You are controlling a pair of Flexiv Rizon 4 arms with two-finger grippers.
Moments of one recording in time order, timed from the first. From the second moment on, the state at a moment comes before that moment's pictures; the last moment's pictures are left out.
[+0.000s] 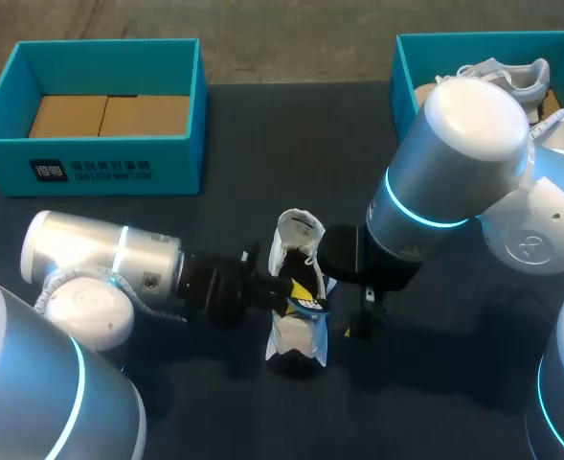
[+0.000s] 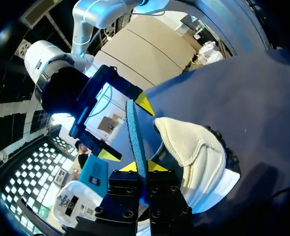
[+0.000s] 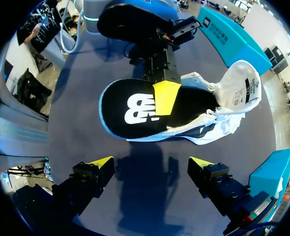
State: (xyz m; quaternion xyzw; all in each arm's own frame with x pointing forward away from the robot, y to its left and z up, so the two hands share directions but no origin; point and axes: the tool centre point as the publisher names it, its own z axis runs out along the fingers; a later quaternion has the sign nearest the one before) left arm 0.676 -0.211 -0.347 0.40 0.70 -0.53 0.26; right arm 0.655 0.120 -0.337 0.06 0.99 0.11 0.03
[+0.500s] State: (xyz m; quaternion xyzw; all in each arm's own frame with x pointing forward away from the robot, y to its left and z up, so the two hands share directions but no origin) left arm 0.666 -0.210 -0.325 0.35 0.70 -0.58 0.22; right arm 0.655 0.120 -0.337 0.06 0.99 0.11 0.03
